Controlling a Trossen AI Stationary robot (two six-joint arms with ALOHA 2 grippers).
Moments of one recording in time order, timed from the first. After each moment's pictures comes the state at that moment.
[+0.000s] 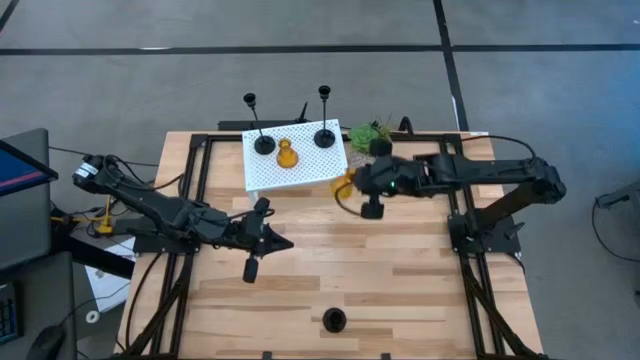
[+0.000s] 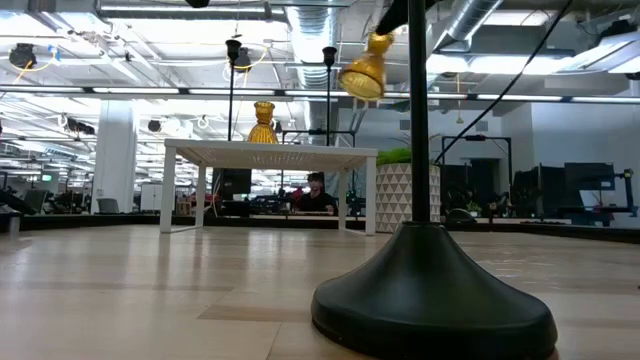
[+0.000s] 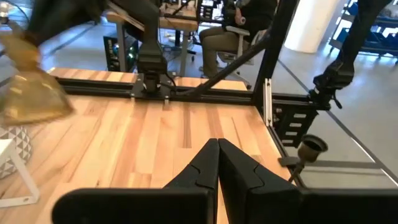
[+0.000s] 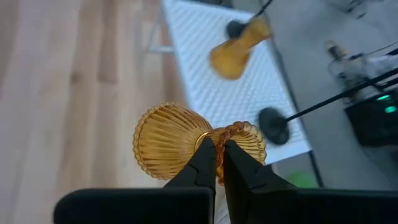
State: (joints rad) left arm -0.45 0.90 0.80 0.07 -0.34 -0.14; right arm 0.05 1.41 1.44 -0.77 0.45 -0.21
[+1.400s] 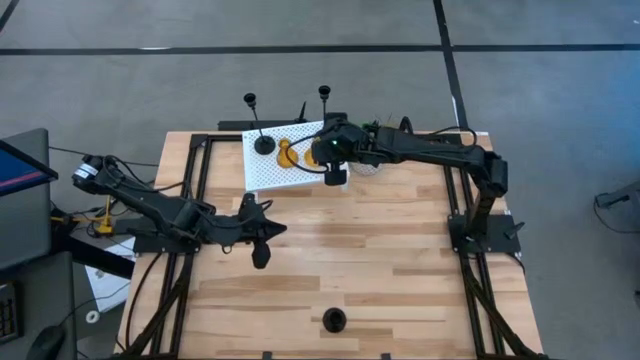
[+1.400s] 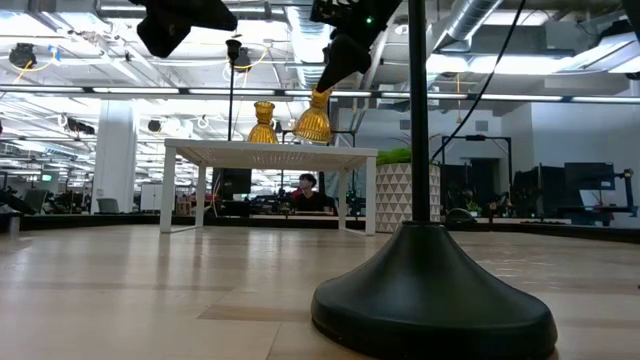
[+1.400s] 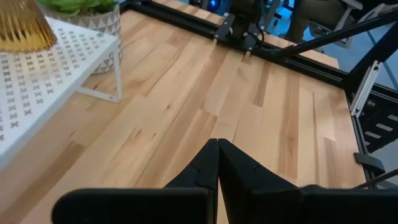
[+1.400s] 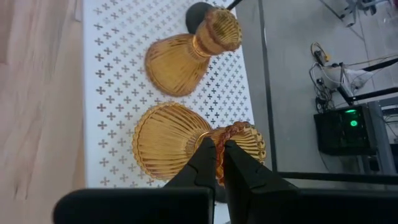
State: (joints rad) left arm -0.43 0.91 0.80 -0.25 -0.58 -0.50; right arm -0.22 1.82 1.75 -0.68 0.34 -0.58
